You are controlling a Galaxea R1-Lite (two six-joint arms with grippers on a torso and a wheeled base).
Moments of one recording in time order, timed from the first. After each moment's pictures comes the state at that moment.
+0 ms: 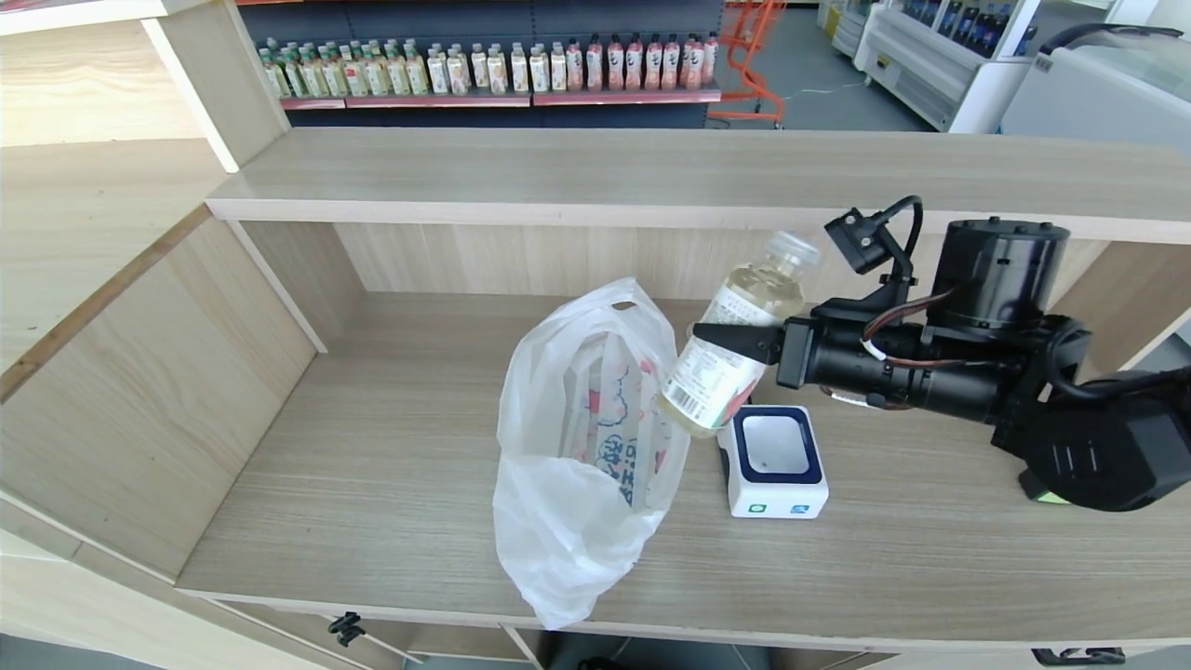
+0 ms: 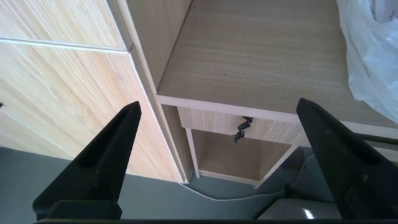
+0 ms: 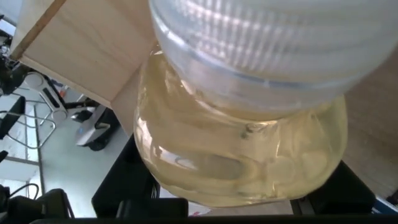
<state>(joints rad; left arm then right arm) 0.00 0.00 0.00 0.05 0.13 0.00 0.43 1.78 -0.93 -0.76 0.51 0.23</state>
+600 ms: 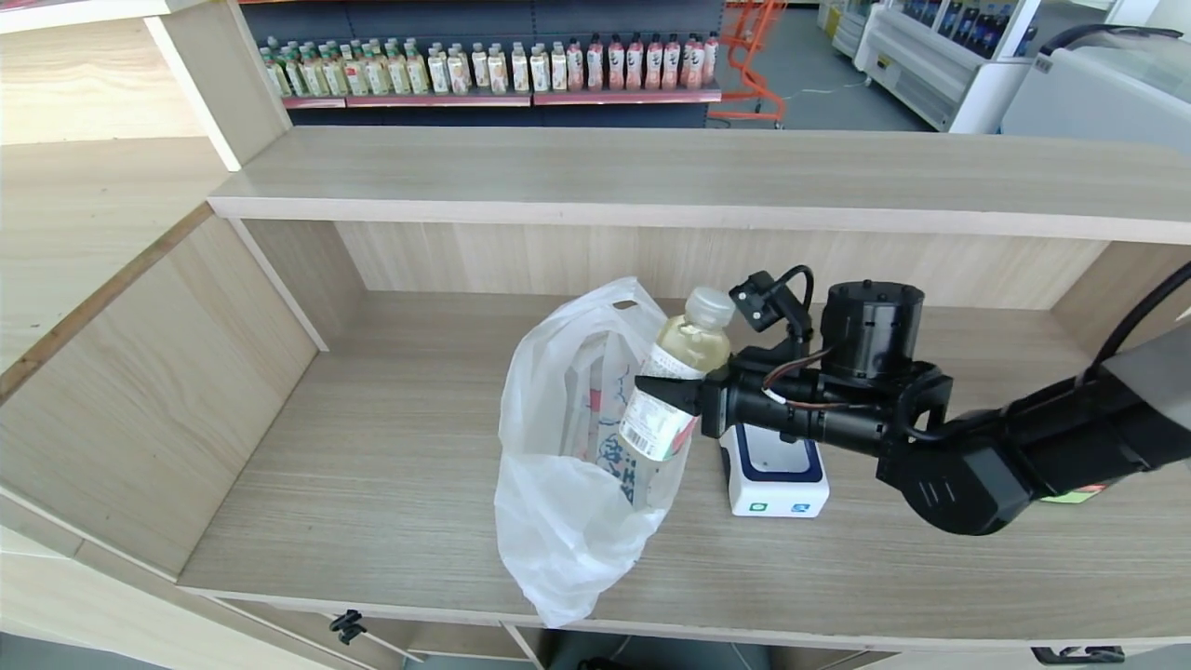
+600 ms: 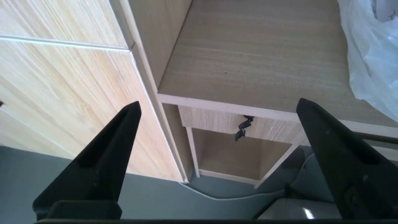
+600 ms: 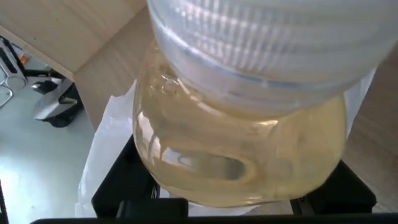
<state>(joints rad) 0.00 0.00 0.00 0.05 0.13 0.00 0.51 1.98 -0.96 -0.90 0.44 0.03</state>
